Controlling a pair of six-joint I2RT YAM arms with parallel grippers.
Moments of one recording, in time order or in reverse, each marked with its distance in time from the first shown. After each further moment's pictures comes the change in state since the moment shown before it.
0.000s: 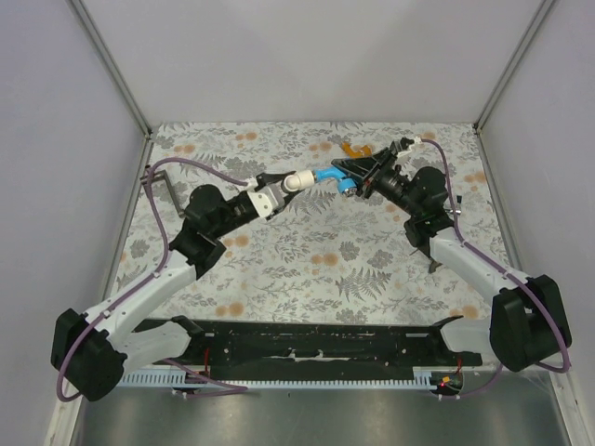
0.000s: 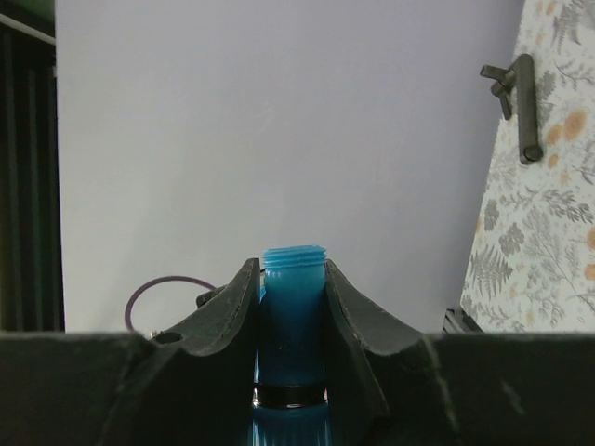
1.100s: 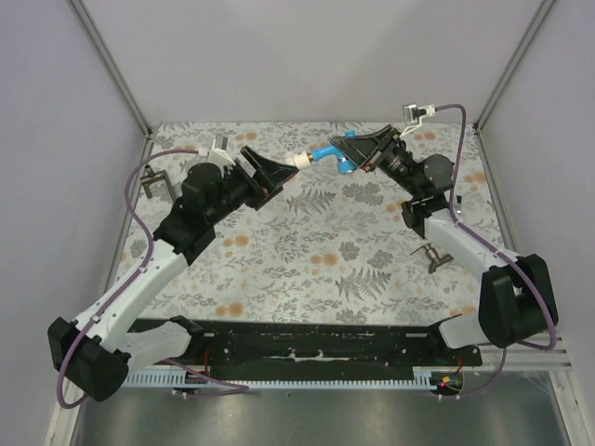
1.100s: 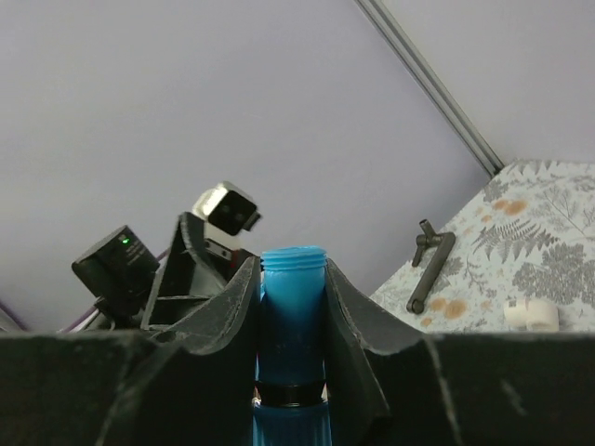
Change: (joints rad) left arm 0.069 -0.027 0.186 -0.514 -0.353 -1.430; right arm -0.040 0.121 0.150 0.221 -0.079 -0.525
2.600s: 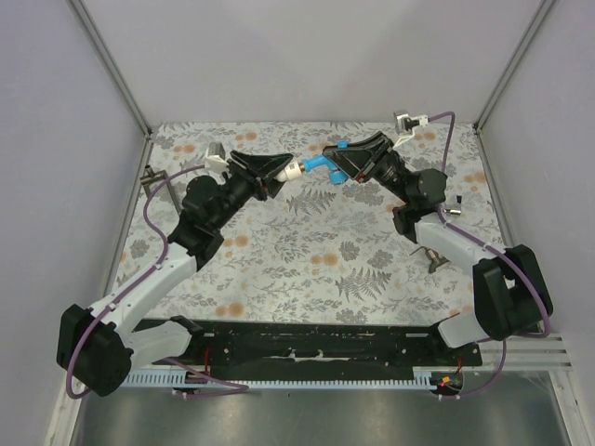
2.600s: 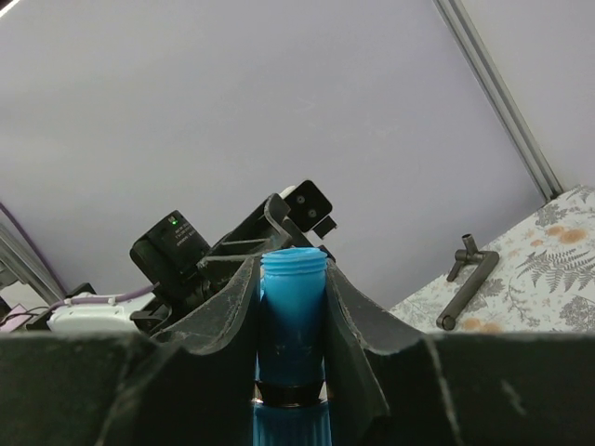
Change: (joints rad) left arm 0.008 0.063 -0.171 0.500 0.021 -0.528; right arm 0.060 0.063 -0.056 0.296 -0.050 0.012
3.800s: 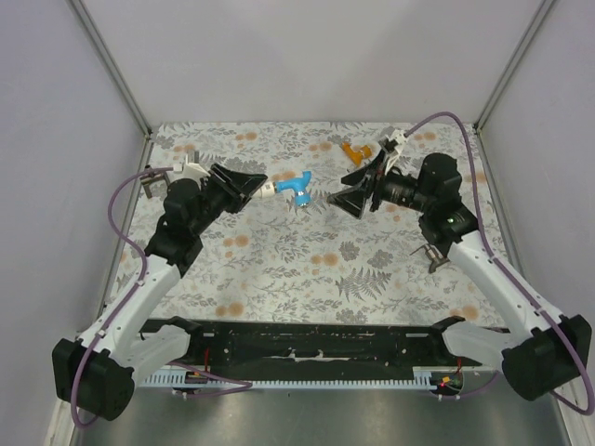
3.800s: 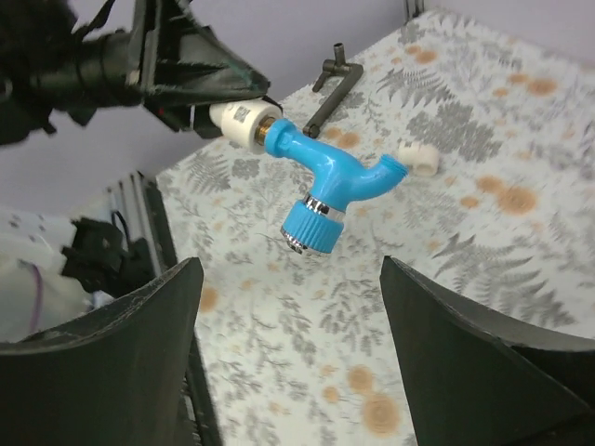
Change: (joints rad) left arm 0.175 -0.143 -0.060 -0.330 0.027 0.445; right arm -0.003 -0.307 0.105 -1.124 -0.101 -0.690
